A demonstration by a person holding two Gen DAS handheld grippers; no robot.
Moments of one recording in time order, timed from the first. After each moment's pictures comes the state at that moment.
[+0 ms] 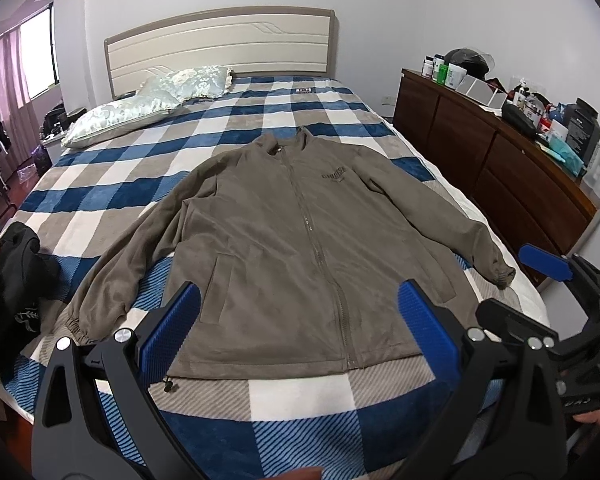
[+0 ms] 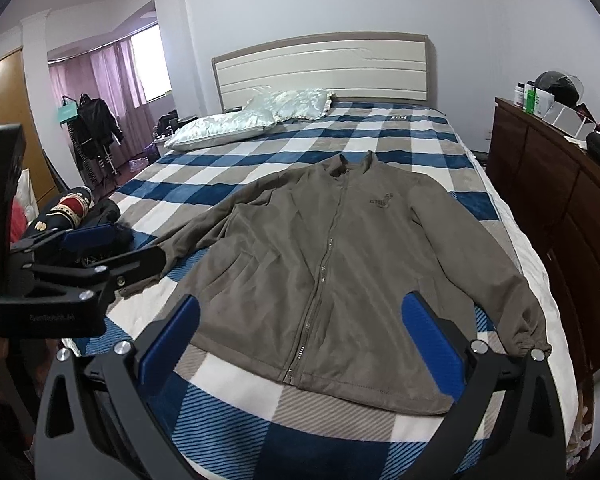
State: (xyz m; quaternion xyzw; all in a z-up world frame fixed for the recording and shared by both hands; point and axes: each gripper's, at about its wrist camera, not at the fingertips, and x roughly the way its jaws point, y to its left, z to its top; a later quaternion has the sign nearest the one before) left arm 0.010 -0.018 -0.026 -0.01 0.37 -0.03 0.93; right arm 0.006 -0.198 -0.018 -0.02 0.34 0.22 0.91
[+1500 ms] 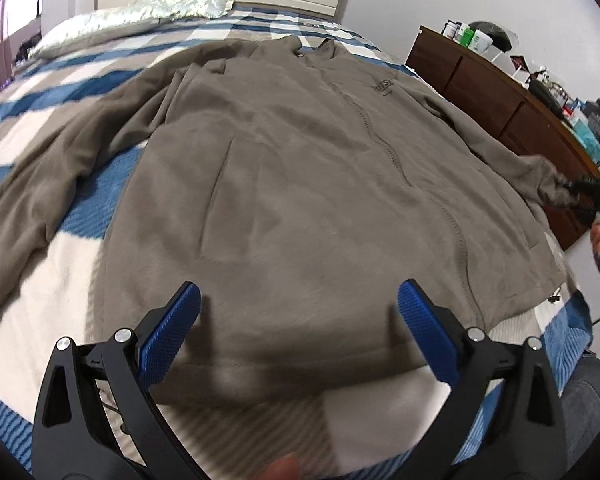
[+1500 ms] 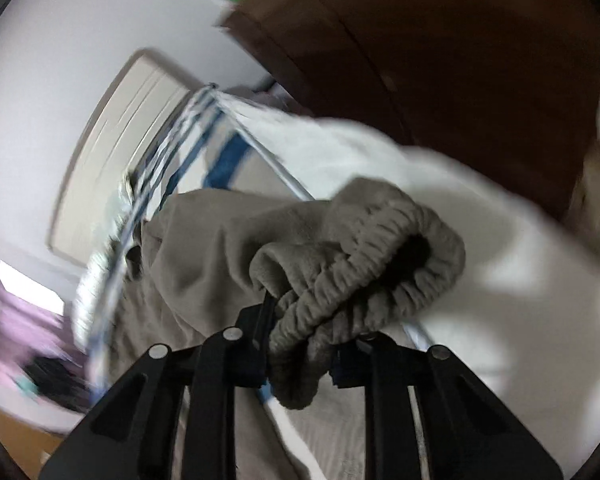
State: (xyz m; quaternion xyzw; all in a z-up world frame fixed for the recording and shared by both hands) left arm 0.072 0.093 -0.226 -0.09 0.45 -0.08 0.89; right arm 0.206 -0.486 -0.132 0.28 0.40 -0.05 0.87
